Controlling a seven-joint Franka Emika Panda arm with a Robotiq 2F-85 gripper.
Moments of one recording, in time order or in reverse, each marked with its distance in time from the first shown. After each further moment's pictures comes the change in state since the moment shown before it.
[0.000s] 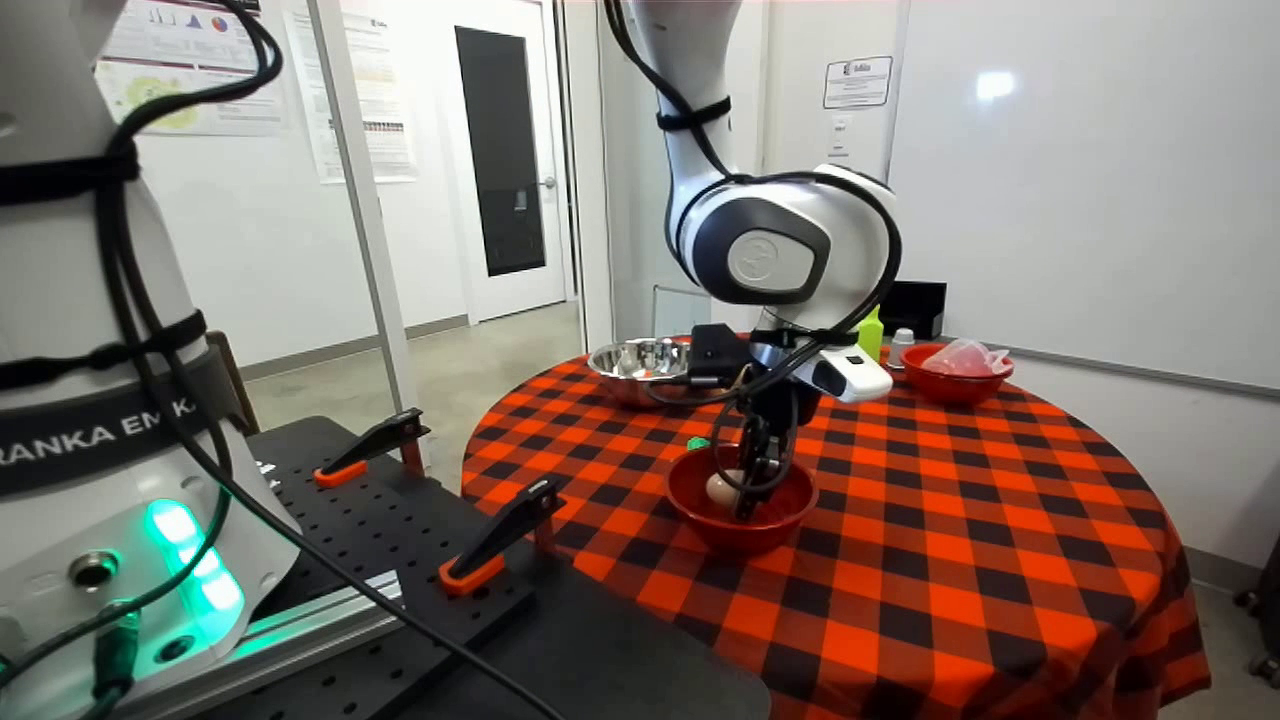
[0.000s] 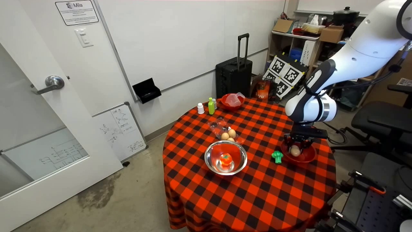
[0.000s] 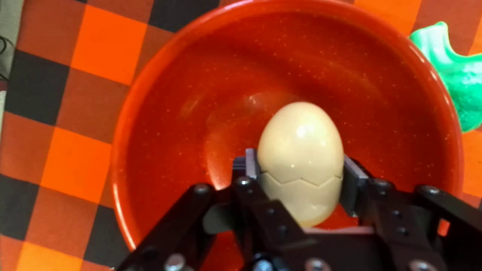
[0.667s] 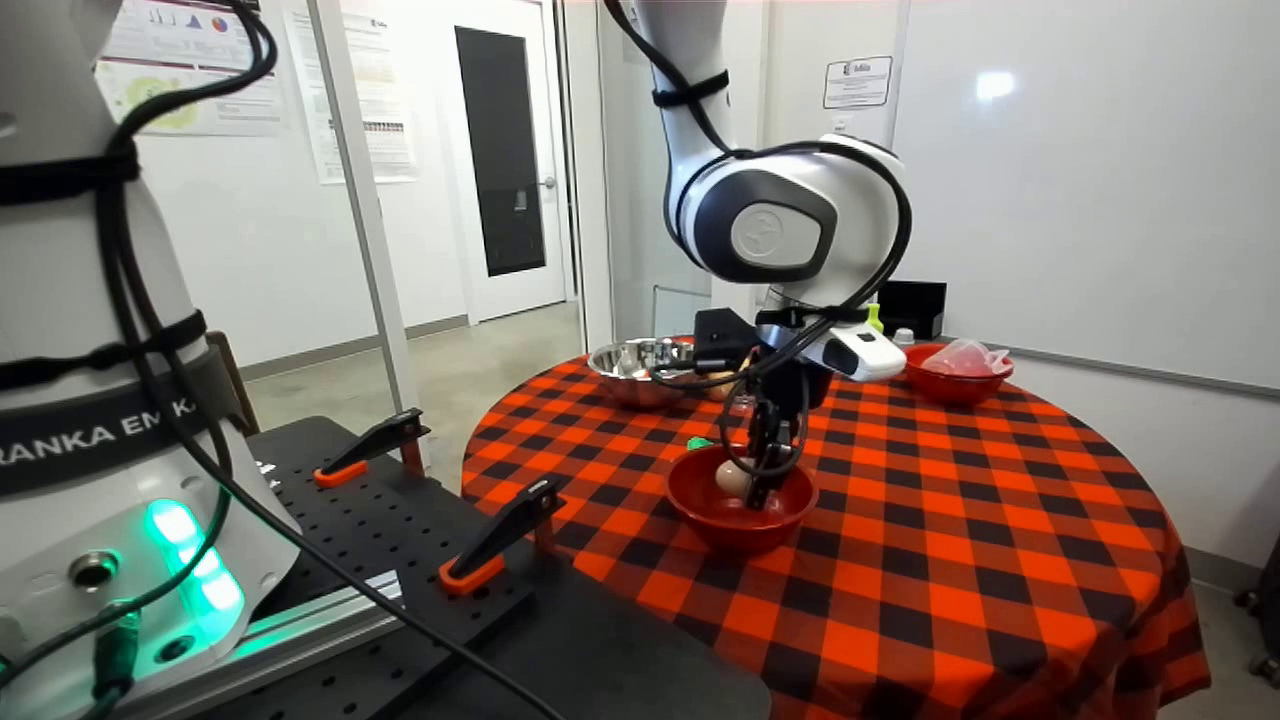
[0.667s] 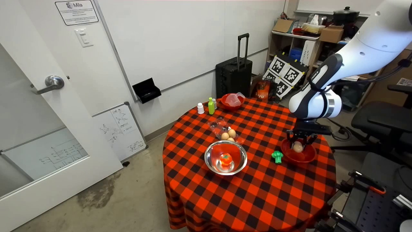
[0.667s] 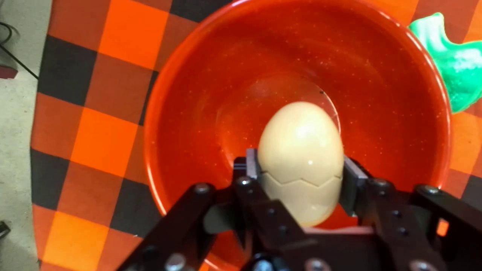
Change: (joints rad) arm 0.002 -0.058 -0.021 -0.038 -0.025 0.009 0.000
